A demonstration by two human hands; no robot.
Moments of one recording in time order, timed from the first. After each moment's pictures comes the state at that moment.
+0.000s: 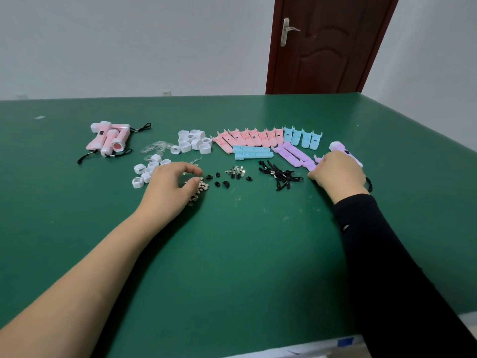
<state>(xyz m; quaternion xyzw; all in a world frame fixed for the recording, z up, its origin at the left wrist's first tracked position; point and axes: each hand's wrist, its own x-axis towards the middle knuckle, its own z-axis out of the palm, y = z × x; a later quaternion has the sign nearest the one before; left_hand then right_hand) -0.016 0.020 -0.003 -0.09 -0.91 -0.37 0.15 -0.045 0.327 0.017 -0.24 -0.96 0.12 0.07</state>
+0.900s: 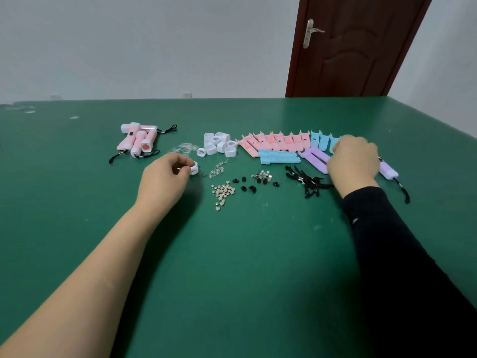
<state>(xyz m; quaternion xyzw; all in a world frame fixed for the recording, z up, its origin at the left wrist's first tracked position) -0.035 -0.025 0.006 0.05 -0.90 -0.38 0.19 -0.069 0.292 0.032 -0.20 -0.96 0.10 0.19</state>
